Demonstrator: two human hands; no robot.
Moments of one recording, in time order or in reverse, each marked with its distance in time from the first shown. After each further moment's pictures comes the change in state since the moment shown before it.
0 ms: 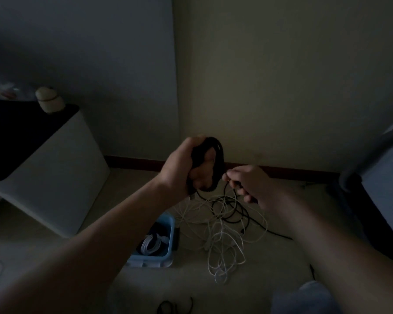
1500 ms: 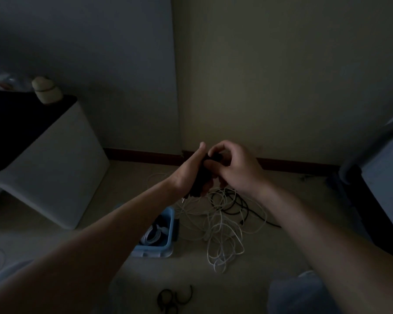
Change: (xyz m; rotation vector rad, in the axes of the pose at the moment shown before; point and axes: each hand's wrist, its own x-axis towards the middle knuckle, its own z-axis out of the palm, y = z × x) left_hand 0.009 -0.038 -0.012 0.370 0.106 -0.151; right_hand -0.015 -0.015 0.025 -0.145 0.051 -0.543
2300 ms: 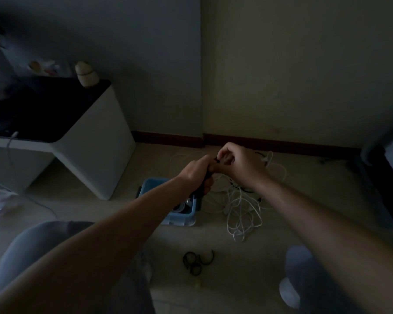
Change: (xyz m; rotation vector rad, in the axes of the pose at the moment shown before) left_hand -0.077 -0.056 -0.014 0.026 0.272 -0.180; right_hand -0.054 0.009 0.062 -0.301 -0.051 0.009
